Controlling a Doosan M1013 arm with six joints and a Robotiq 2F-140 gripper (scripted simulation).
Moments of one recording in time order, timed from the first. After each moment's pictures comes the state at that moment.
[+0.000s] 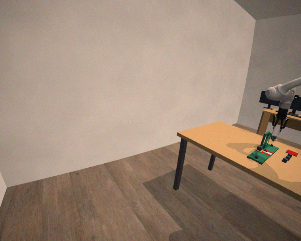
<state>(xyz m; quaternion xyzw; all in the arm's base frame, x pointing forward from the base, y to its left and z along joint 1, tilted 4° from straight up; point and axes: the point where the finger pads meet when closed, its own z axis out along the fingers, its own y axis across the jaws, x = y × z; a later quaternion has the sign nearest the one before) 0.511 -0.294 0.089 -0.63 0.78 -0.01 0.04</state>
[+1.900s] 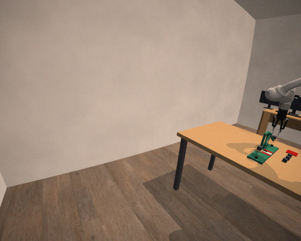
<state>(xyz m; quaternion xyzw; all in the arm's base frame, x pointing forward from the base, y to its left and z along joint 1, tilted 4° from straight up) 0.512 -0.294 0.081 -0.63 0.78 -0.01 0.04</state>
